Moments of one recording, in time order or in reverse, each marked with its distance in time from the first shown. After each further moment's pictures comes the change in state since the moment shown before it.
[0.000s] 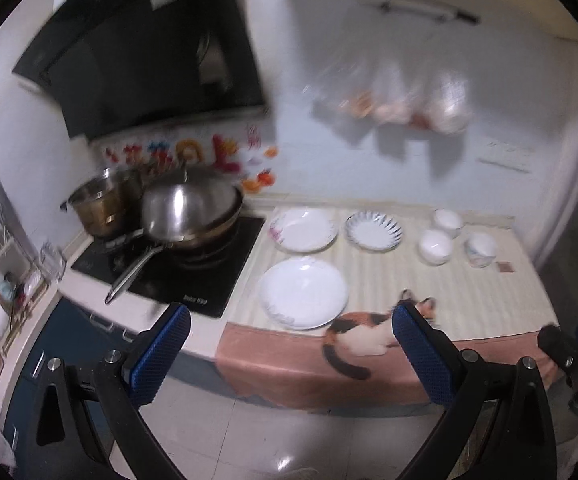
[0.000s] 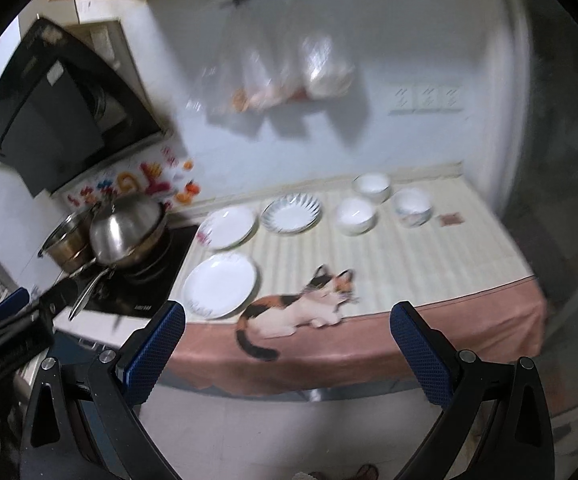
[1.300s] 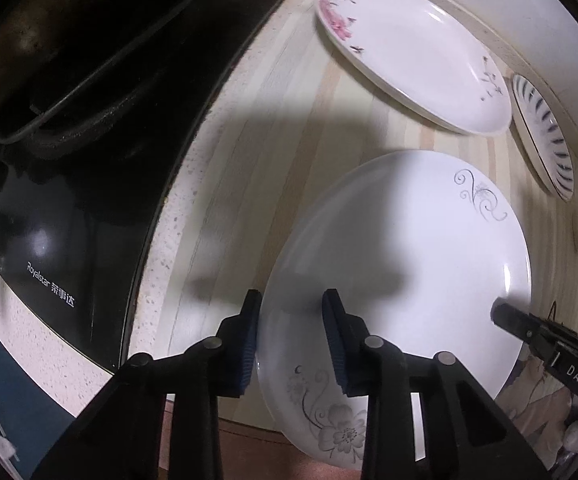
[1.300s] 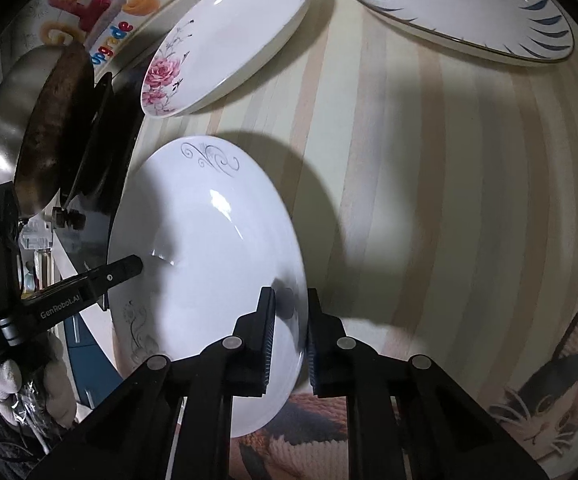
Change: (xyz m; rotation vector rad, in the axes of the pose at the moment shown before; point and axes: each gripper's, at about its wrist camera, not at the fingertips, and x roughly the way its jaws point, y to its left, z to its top) left arm 0.459 0.085 -0.034 -0.157 0.746 -0.086; right arm 0.604 0.068 0.002 -0.020 0.766 0.286
